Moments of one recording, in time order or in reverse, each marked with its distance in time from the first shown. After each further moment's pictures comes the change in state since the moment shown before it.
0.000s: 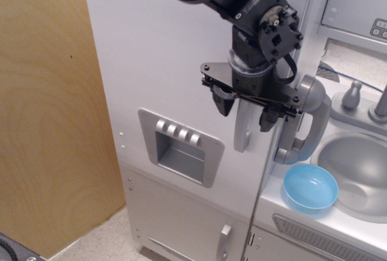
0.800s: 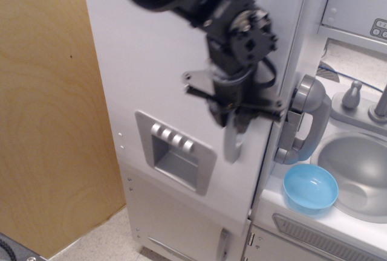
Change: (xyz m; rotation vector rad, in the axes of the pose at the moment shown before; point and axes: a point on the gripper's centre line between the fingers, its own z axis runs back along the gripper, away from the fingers) arm -0.026 0.004 0.010 -0.056 0.003 0.029
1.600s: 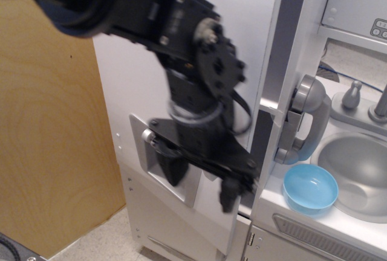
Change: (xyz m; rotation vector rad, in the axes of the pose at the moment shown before) arm -0.075 -0.013 0.027 -0.086 0.284 -0.165
